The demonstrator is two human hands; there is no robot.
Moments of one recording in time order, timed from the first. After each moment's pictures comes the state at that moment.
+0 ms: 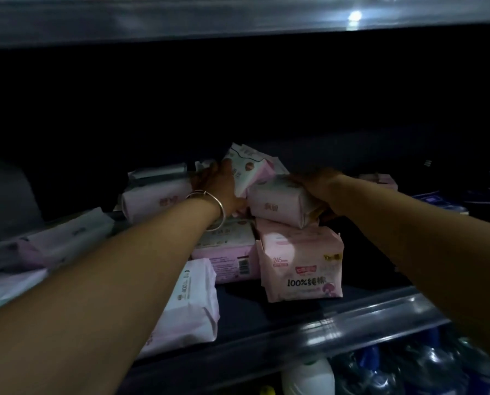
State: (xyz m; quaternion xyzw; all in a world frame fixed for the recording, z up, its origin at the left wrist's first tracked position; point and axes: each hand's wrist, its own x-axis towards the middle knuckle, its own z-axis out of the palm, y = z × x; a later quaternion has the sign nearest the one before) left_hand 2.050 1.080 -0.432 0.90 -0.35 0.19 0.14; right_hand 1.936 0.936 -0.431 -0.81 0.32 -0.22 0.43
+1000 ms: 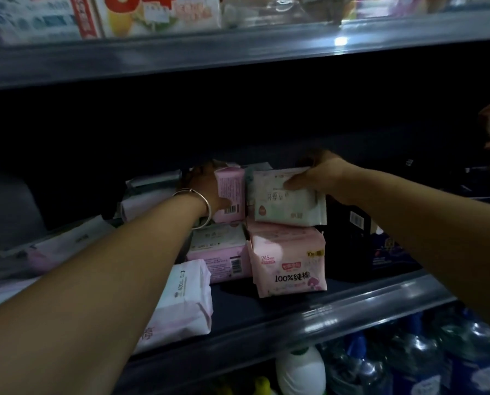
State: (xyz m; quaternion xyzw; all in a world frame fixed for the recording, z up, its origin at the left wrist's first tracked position) left_hand 2.037 1.098 -0.413 0.91 -0.37 0.16 0.12; right_hand 1.883 0.942 -0.411 -0.82 0.20 -0.26 0.47
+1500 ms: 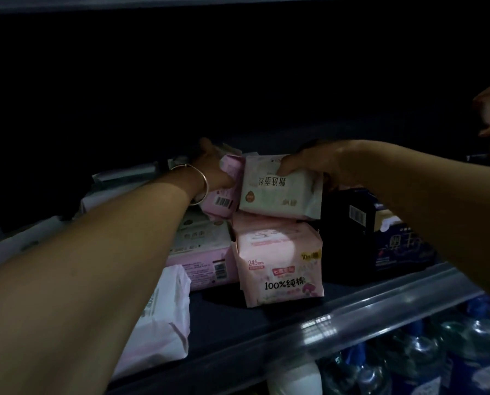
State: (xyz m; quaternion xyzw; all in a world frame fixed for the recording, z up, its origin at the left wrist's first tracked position) left_hand 2.066 1.042 -0.410 0.90 -0.35 0.06 0.25; right_hand 1.900 0.914 -0.406 -0.84 0.26 -0.13 0.45
